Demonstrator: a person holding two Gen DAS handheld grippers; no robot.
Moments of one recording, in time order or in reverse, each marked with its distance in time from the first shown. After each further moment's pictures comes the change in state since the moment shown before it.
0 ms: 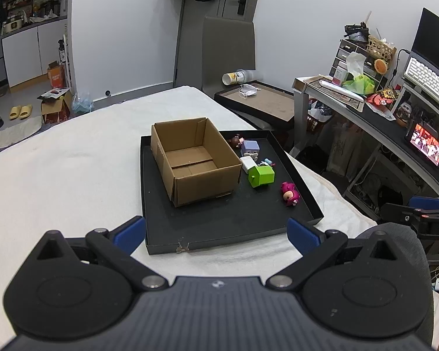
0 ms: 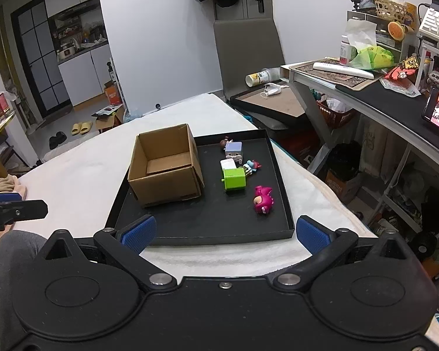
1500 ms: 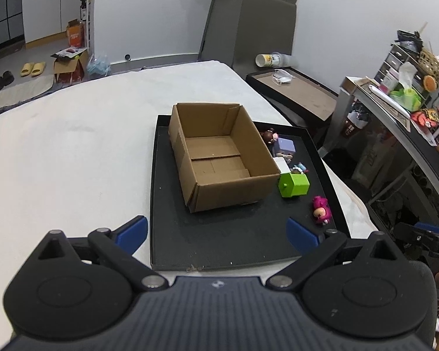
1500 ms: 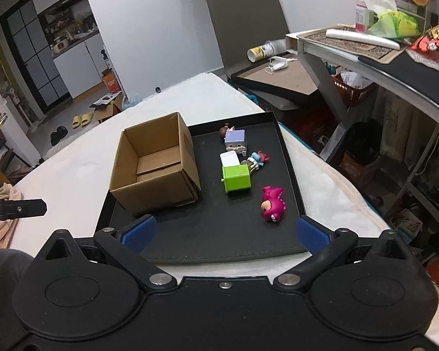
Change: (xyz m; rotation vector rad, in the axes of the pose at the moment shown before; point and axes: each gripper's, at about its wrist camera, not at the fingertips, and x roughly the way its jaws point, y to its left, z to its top) left arm 0.090 0.044 0.035 -0.164 0.107 0.043; right arm 0.091 -0.025 0.032 0.062 0.110 0.054
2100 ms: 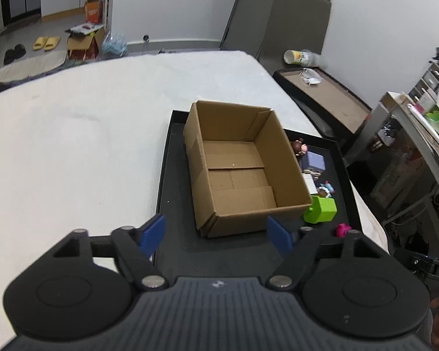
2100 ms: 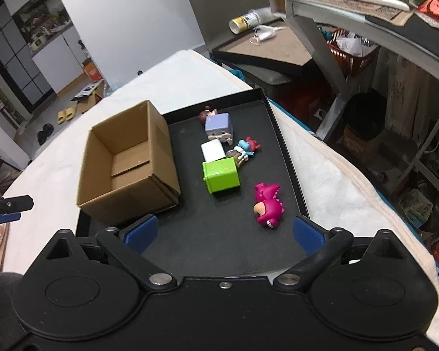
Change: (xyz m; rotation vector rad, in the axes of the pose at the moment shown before) left arm 0.068 0.023 0.043 -0.112 0.061 0.034; right arm 0.074 -0.024 0.025 0.084 0.113 -0.021
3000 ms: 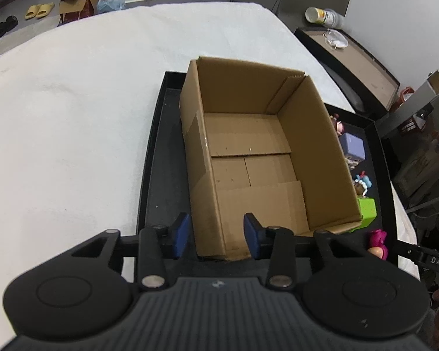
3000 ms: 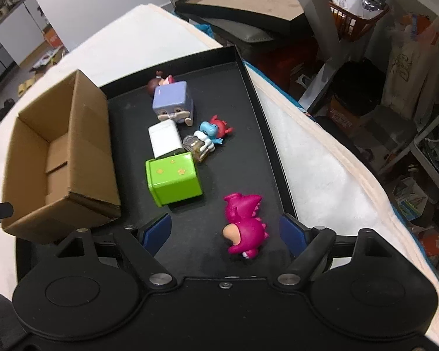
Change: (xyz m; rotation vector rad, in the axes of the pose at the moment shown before) left arm 0.110 0.000 0.028 -0.009 0.175 0.031; right arm 0.110 -0.017 0.033 0.002 0.183 -0.132
